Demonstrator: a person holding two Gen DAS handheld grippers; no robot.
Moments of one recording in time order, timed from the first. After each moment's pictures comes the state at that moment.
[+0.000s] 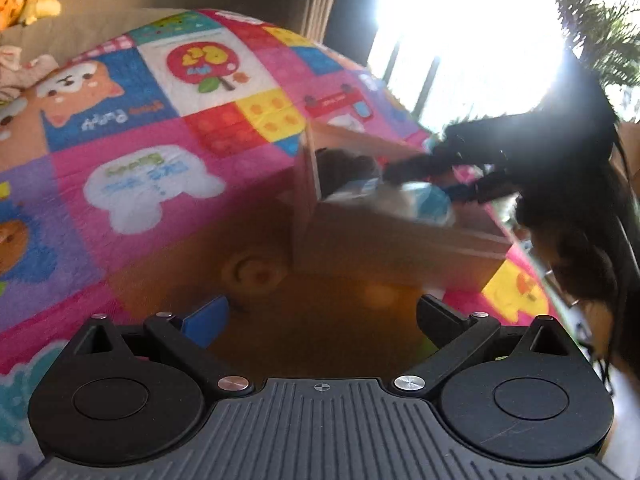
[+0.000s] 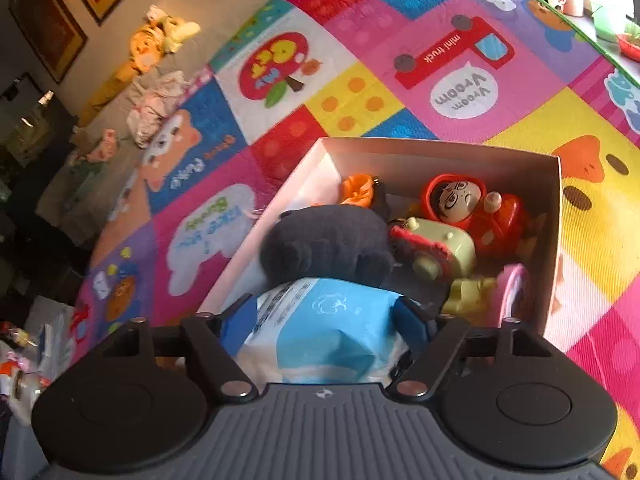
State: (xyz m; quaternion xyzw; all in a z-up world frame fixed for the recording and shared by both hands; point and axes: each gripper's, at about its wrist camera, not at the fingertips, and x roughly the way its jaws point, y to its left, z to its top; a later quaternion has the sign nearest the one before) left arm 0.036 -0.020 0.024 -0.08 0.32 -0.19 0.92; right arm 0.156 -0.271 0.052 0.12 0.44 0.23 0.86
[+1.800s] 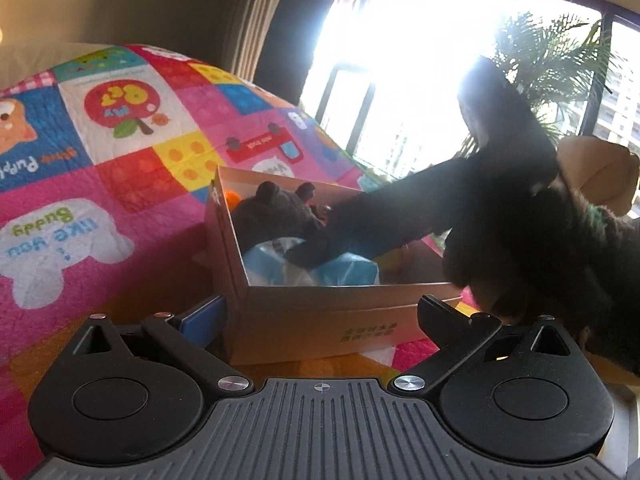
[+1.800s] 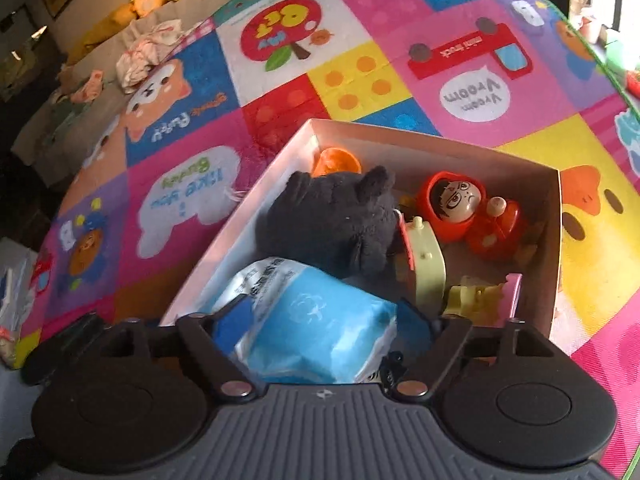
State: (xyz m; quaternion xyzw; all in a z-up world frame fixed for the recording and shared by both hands) left arm 0.063 -0.055 0.018 -0.09 0.25 -0.27 0.93; right arm 0.172 -0.241 0.050 0.01 0.47 0.21 0.86
